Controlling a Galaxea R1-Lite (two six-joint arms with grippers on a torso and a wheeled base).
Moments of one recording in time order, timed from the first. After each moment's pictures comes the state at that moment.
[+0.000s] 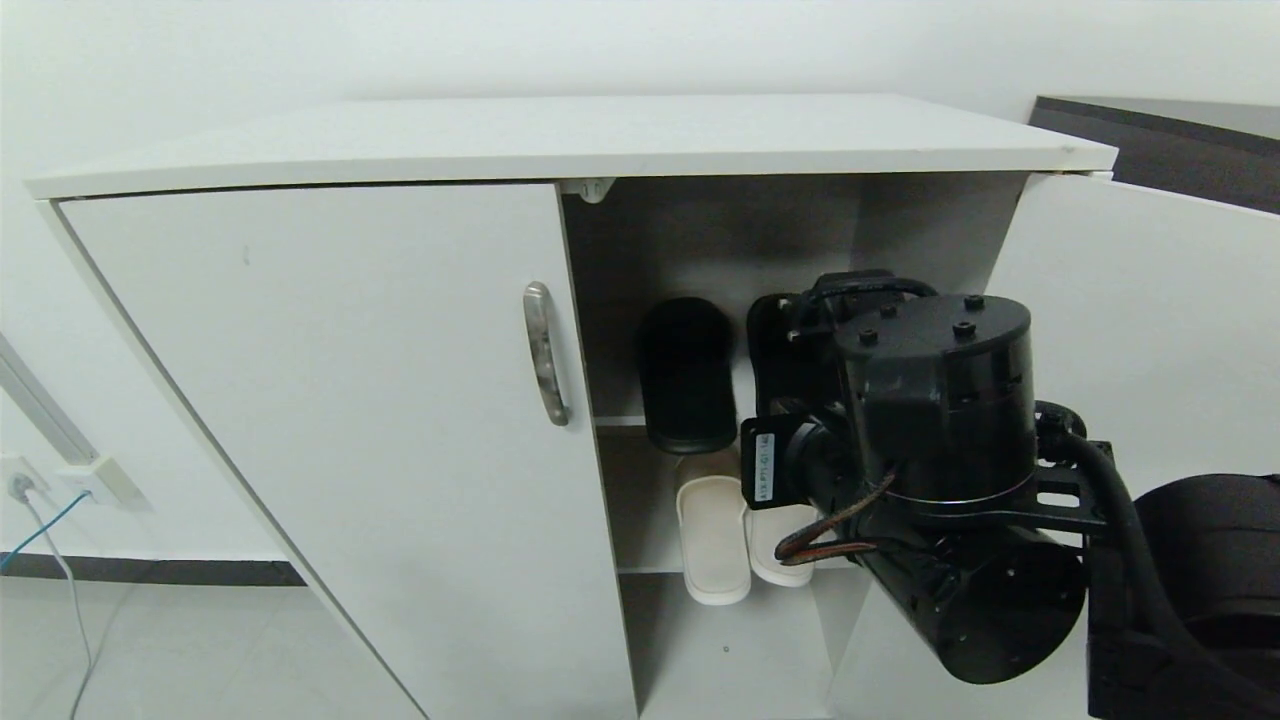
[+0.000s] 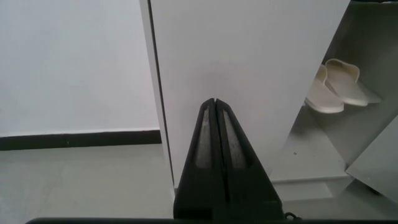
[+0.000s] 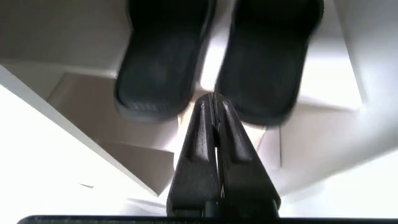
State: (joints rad) left arm 0.00 0.00 0.00 0.00 -0.01 -0.01; right arm 1.02 1.72 -1.09 -0.38 -0.79 0.24
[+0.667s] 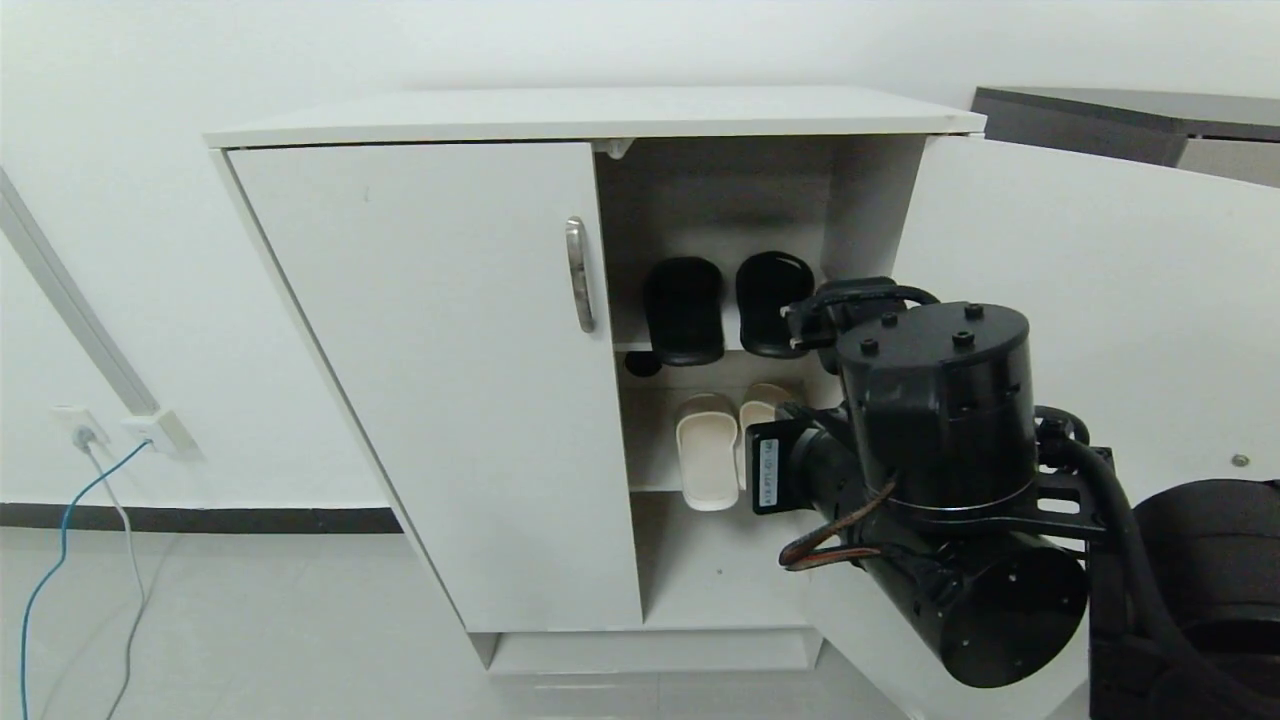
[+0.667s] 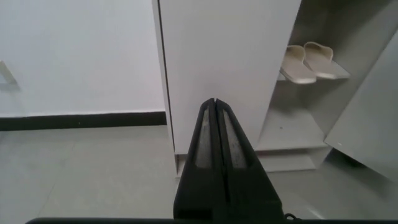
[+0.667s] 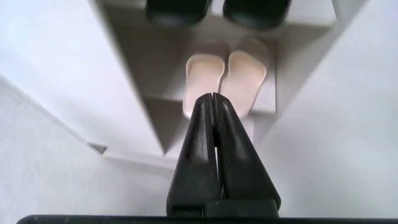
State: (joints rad) left arm 0.00 0.00 0.00 0.00 -0.01 -0.01; right arm 1.01 1.73 -1.07 -0.38 -0.79 0.24
